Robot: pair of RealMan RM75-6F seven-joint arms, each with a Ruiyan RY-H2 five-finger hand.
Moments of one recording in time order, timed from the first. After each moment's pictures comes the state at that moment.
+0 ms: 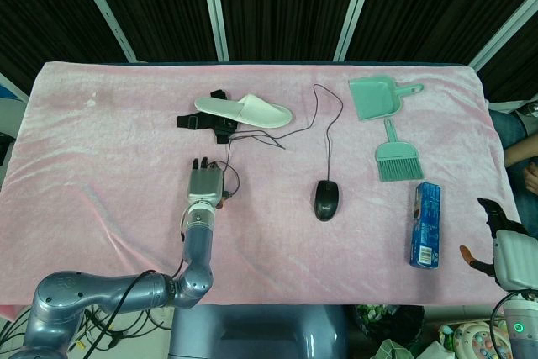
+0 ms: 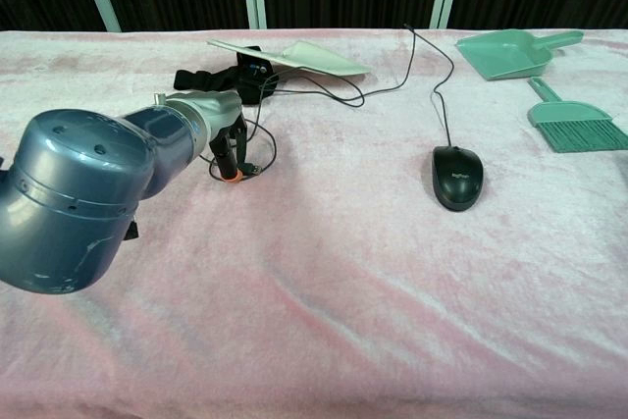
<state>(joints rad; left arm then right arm) -1.05 -1.96 -0.43 -1.26 0.25 1.19 1.06 0.09 -1.09 0.10 -1.70 -1.29 1.36 -0.03</state>
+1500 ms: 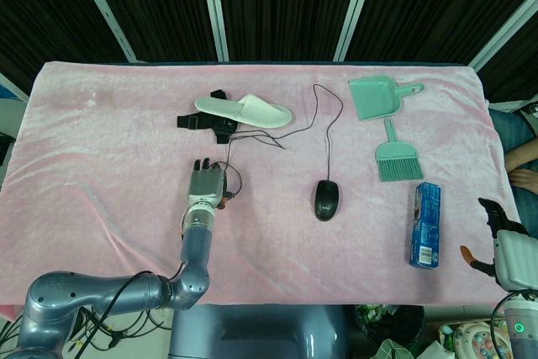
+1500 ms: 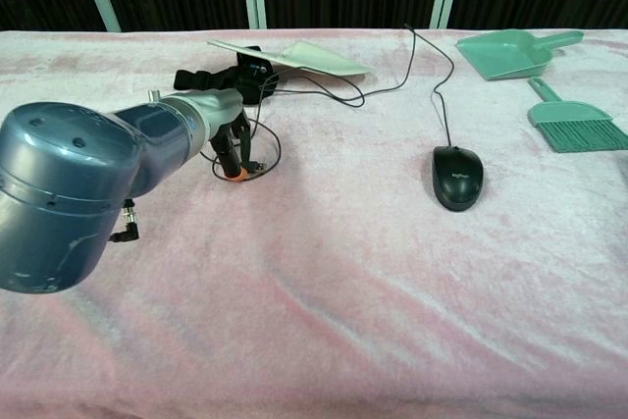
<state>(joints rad) -1.02 -1.92 -0.44 -1.34 0.27 1.19 1.01 0.09 -1.09 0.10 -1.69 -1.28 1.35 -0.02</state>
